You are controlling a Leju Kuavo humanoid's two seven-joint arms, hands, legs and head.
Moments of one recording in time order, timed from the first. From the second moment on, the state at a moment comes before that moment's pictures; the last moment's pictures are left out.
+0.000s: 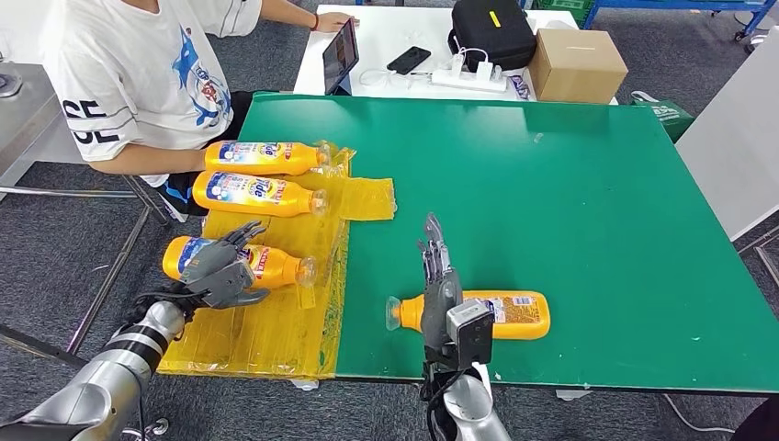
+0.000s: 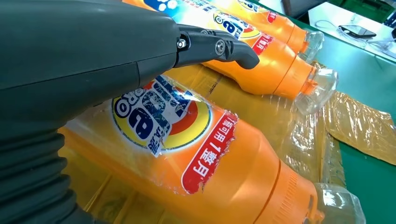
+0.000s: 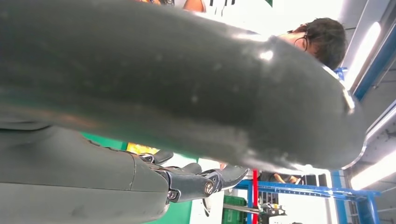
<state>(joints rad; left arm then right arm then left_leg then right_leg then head) -0.61 0.11 -0.12 -0.51 -0.86 0.02 -0.61 -0.06 0.23 0.39 -1.37 0.06 -0.20 -0.66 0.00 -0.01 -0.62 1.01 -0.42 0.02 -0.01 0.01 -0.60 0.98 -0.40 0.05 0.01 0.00</state>
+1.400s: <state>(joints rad) -0.40 -0.08 0.07 -1.03 -0.04 0.53 -0.68 -0.08 0.14 0.42 -1.31 0.56 -0.32 -0.41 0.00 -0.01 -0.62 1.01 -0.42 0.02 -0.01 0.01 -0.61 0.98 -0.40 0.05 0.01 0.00</state>
